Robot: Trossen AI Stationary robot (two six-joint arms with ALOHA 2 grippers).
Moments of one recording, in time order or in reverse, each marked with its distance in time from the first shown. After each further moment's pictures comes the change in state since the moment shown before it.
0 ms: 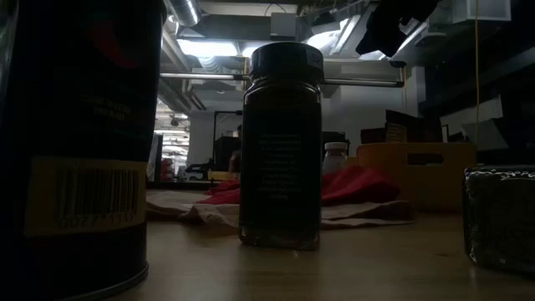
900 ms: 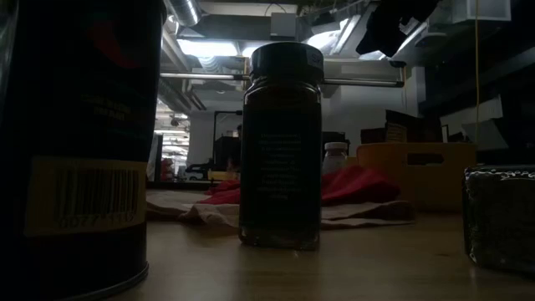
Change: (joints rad) left arm 0.050 -0.187 0.086 0.322 0.024 0.678; right arm 0.000 0.000 0.000 -0.001 0.000 0.000
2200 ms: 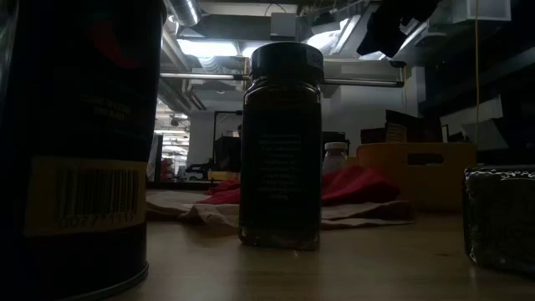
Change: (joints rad) left arm 0.121 0.001 -0.140 0.040 -0.001 0.569; right arm 0.000 0.000 0.000 -0.008 0.000 0.000
